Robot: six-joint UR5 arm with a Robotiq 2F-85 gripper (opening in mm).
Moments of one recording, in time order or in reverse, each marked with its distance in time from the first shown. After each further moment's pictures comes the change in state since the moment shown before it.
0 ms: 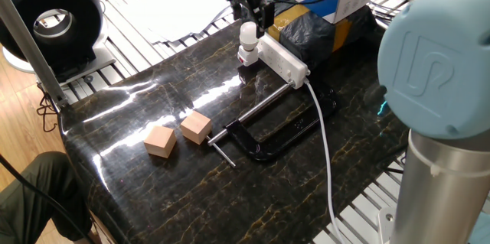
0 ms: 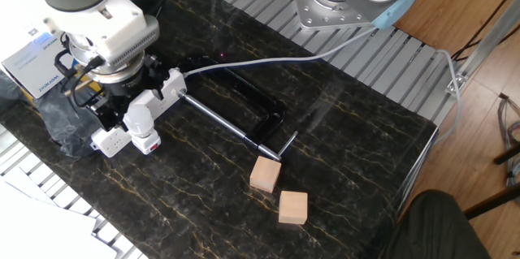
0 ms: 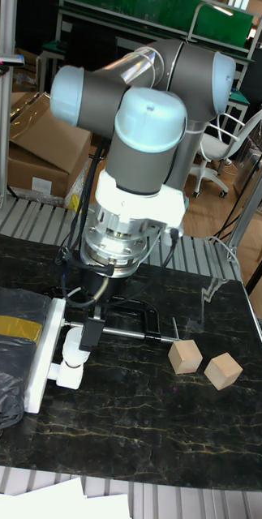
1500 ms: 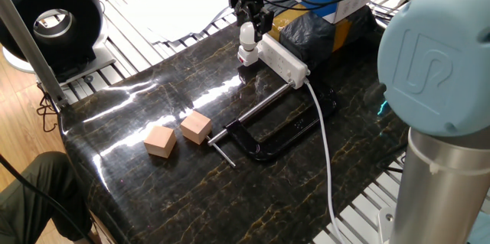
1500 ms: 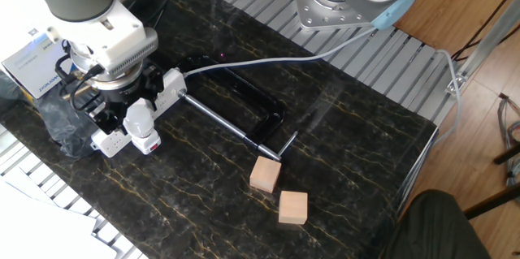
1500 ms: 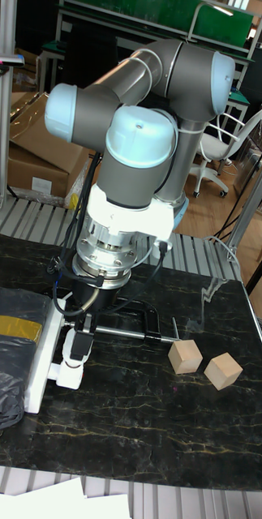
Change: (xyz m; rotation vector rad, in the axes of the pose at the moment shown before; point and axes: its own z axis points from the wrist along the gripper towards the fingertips) arm 0.006 -0.011 0.017 0.034 -0.001 0.024
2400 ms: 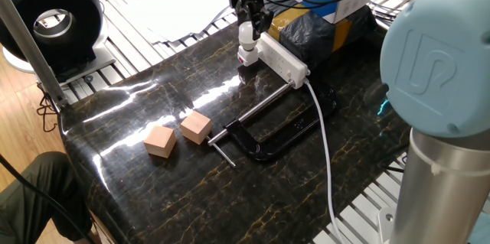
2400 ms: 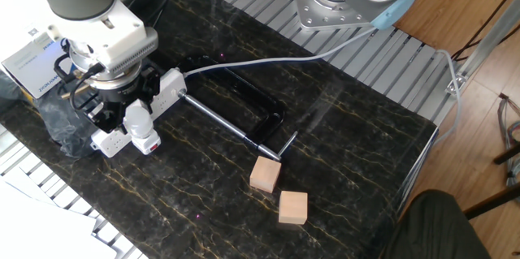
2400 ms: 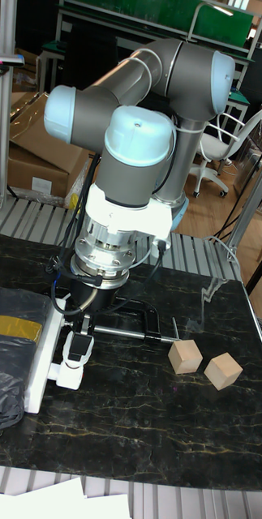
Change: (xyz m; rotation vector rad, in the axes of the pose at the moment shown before) arm 0.003 -0.003 0.002 0.019 0.006 0.001
